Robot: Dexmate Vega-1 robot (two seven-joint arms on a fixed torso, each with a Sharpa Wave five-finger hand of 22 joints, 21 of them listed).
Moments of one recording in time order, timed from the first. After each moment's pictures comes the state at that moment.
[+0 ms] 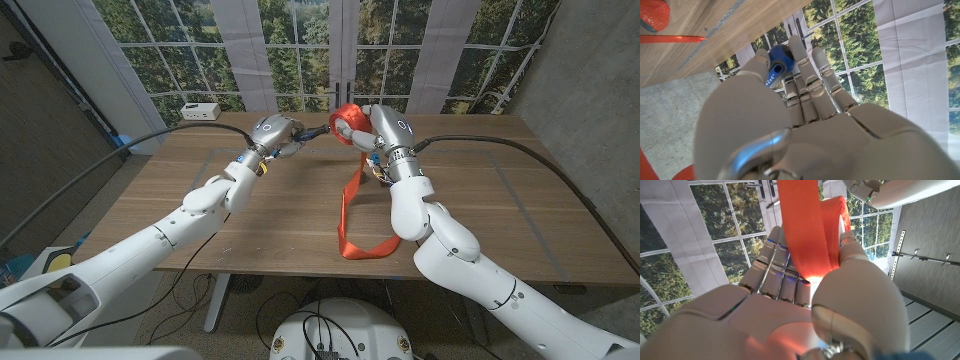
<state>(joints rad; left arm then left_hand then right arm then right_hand) 0.72 0.78 0.68 -1.68 0.78 0.10 0.42 1.02 0.06 0.49 -0.12 0.19 0.78 0.06 0.36 0.35 0.80 -0.01 0.53 0.52 1.10 -0.18 0.36 0.67 0.46 -0.05 1.17 0.19 -0.97 -0.57 -0.71 -2.26 -0.66 -0.59 -0.40 0.96 0.05 0.26 -0.13 0.19 0.89 0.11 0.45 0.27 0.89 0.06 0.76 0.41 0.86 -0.06 1.01 0.89 0.60 0.04 0.51 0.24</state>
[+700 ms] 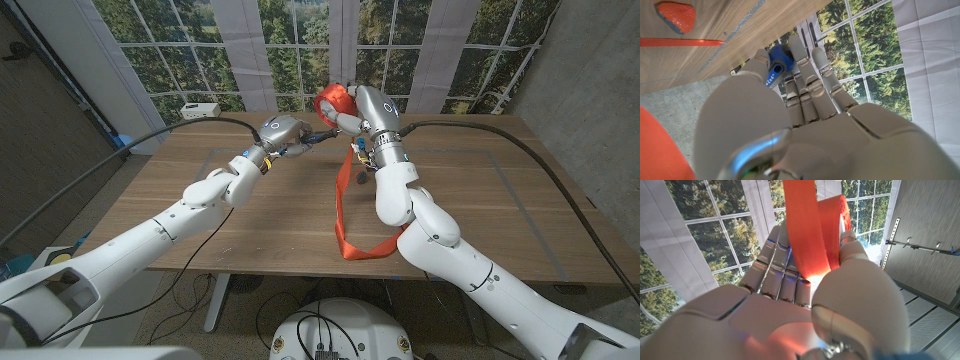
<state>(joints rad) 0.70 0.80 0.68 -1.71 0.78 0.06 0.32 1.02 0.06 0.49 -0.12 0.19 0.79 0.06 0.36 0.35 0.81 0.00 0.53 0.52 1.11 -0.18 0.35 0.68 0.46 -0.05 1.17 0.19 -0.88 -0.49 -0.74 -2.19 -0.72 -0.53 -0.40 0.96 0.05 0.25 -0.14 0.19 0.91 0.11 0.45 0.27 0.90 0.06 0.77 0.41 0.88 -0.06 1.03 0.89 0.60 0.04 0.52 0.24</state>
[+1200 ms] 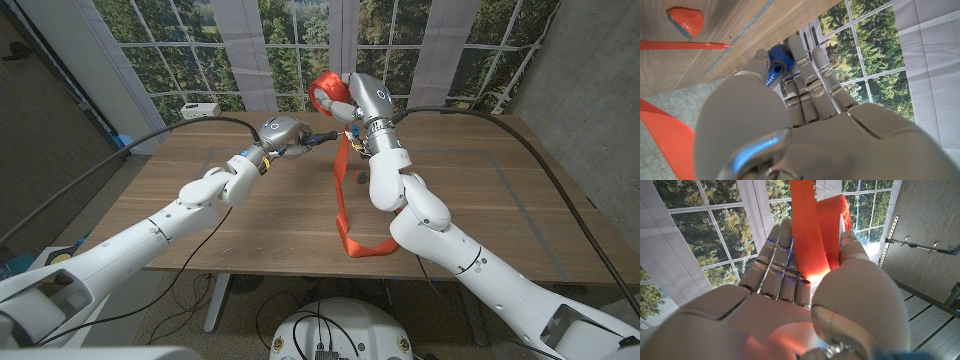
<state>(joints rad) 0.71 0.81 0.66 -1.74 0.77 0.06 0.28 1.02 0.06 0.49 -0.12 0.19 0.79 0.06 0.36 0.35 0.81 0.00 0.53 0.52 1.11 -0.18 0.35 0.69 0.46 -0.05 1.18 0.18 -0.81 -0.44 -0.75 -2.12 -0.74 -0.51 -0.38 0.96 0.05 0.26 -0.13 0.19 0.91 0.12 0.45 0.27 0.91 0.06 0.77 0.41 0.88 -0.06 1.03 0.89 0.60 0.04 0.54 0.24</state>
